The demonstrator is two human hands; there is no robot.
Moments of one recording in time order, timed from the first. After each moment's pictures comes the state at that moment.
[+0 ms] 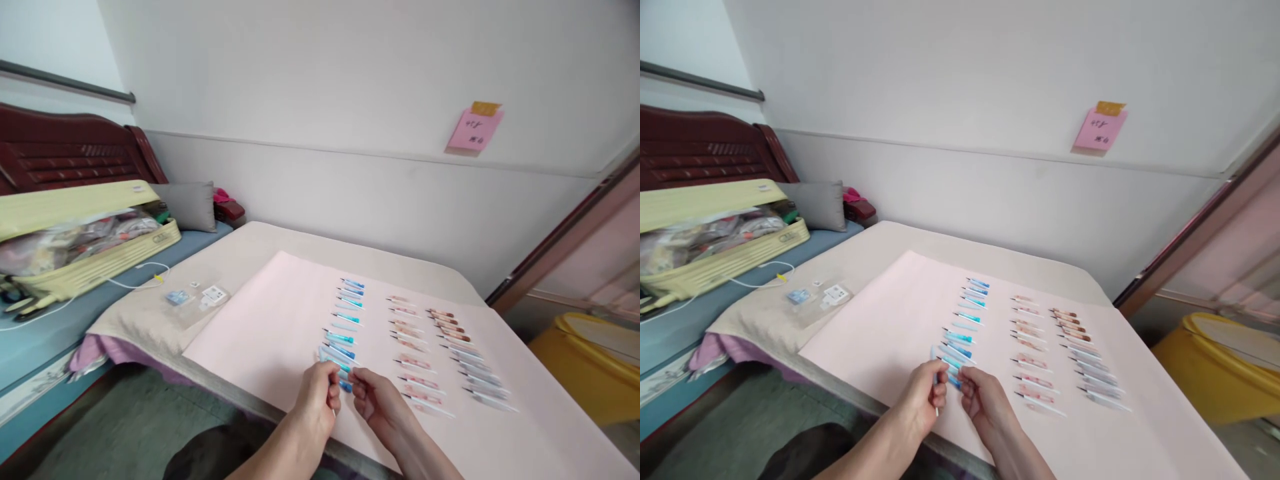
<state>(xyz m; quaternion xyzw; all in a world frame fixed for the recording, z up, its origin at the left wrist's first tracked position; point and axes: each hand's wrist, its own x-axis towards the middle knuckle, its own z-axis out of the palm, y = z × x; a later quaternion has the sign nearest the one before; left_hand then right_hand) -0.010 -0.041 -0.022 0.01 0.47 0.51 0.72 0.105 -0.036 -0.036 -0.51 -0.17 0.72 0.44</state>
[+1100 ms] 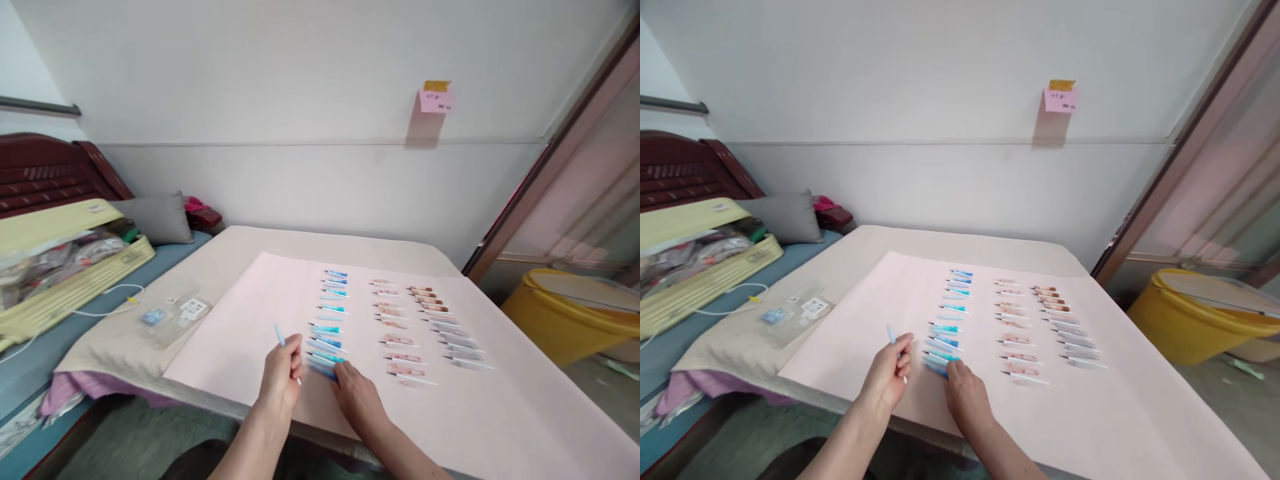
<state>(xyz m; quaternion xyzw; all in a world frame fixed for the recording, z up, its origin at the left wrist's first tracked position) -0.040 -0.020 -0.023 0.11 0.46 0.61 0.64 0.117 -0.045 -0.089 -0.62 -0.77 0.07 0.11</state>
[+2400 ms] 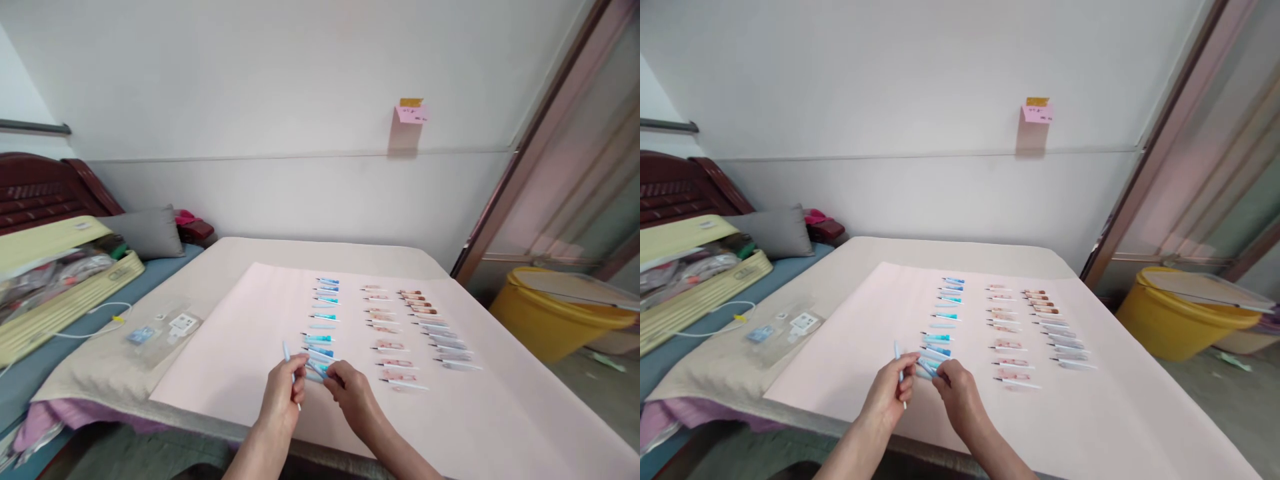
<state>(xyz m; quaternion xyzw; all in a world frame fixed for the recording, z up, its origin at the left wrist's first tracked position) -0.022 -0.026 -0.030 0.15 0.49 0.52 0.68 0.119 -0.041 -0.052 -0.58 -0.64 0.34 0.36</state>
